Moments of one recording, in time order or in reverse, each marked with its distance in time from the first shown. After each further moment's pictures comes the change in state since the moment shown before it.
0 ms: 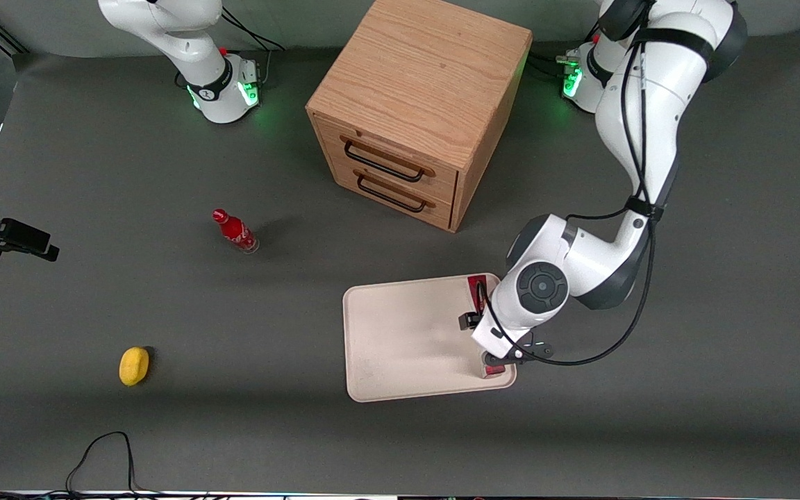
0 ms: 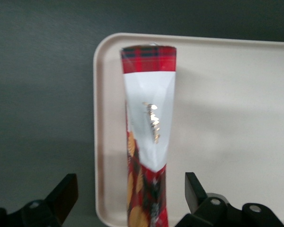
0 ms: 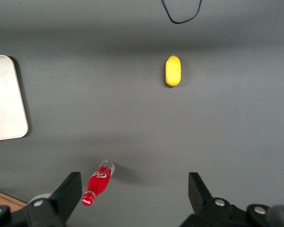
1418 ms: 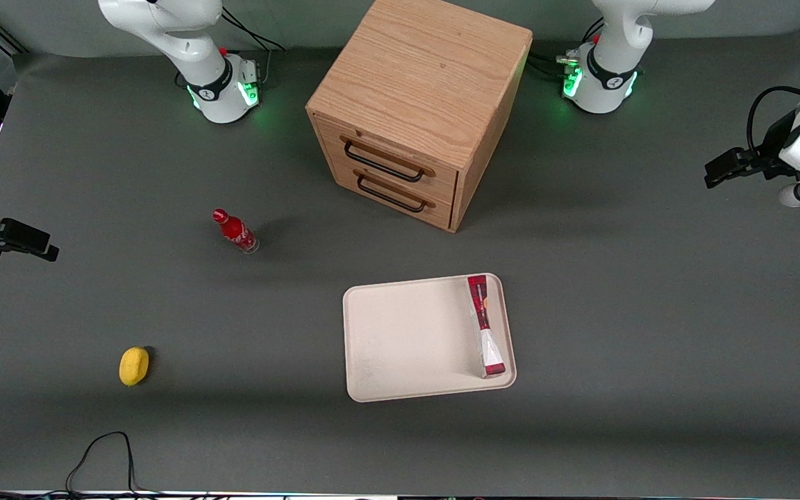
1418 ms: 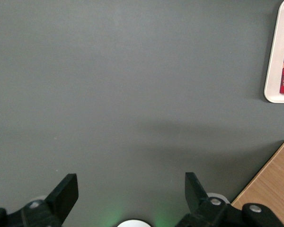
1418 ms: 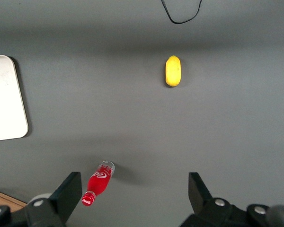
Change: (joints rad) arm 0.131 -0.939 0.419 -0.597 -0.112 -0.410 0.556
